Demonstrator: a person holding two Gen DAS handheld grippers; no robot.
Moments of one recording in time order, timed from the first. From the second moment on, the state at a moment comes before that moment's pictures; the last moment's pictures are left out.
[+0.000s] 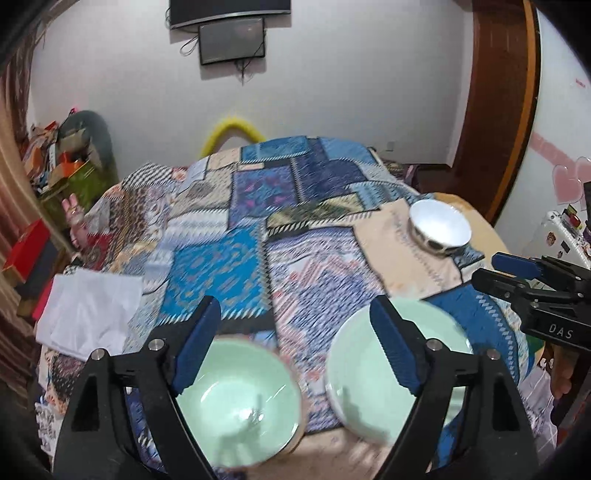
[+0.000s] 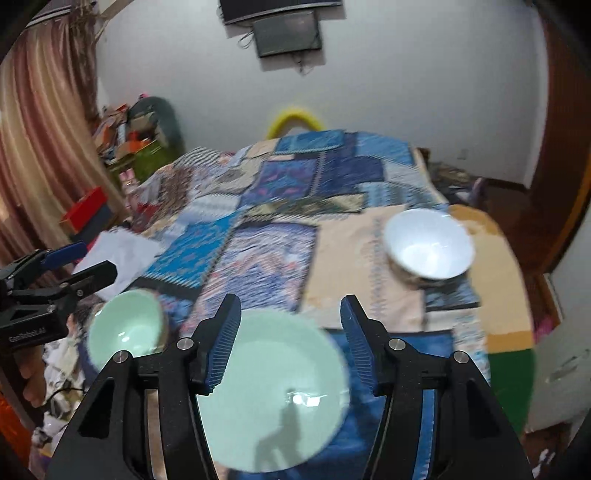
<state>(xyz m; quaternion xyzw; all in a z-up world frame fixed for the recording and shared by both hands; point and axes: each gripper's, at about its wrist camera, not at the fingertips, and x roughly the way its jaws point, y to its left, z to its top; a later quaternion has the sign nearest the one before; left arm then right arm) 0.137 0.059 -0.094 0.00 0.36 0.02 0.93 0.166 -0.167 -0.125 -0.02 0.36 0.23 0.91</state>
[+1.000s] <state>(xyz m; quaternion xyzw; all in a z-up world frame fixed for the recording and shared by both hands) 0.344 -0.038 -0.182 0.00 0.46 -0.06 0.89 0.340 -0.299 -0.213 0.08 0.45 0.07 0.89</state>
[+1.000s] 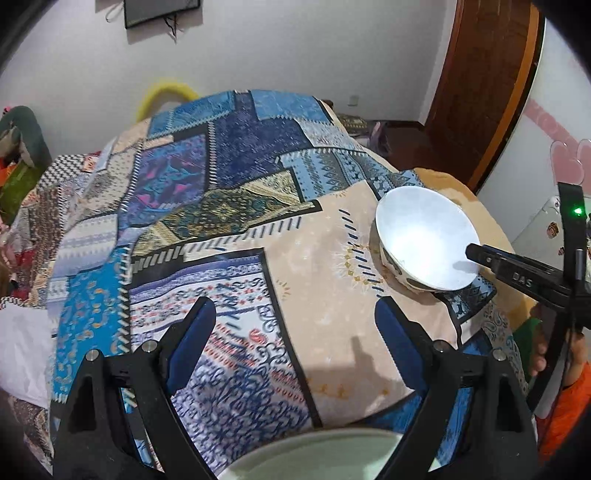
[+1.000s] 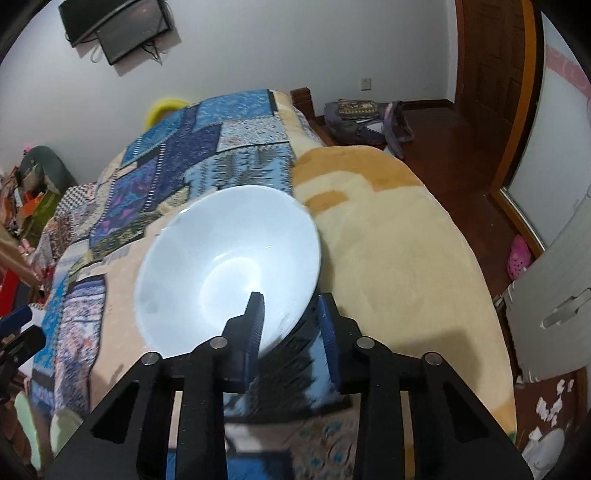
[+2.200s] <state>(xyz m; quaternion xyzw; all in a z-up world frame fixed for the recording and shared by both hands) 0.408 -0.078 -0.254 -0.02 0.53 -0.10 0.84 0.342 -0.243 -0.219 0.02 0.47 0.18 0.86</state>
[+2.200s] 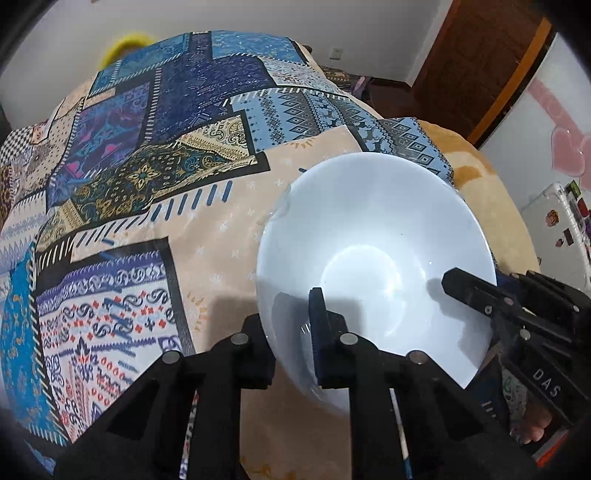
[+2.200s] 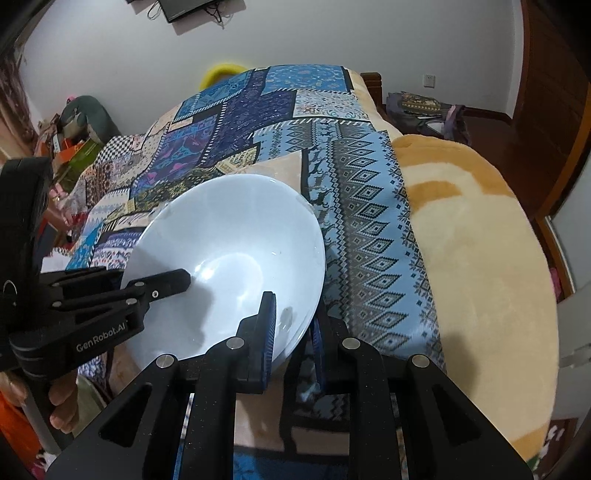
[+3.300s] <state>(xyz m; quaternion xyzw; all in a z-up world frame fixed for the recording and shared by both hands) 0.245 -0.031 -0.118 -0.02 0.44 -0.07 0.89 0.221 -0.195 -0.121 0.01 0.38 0.21 0.90</state>
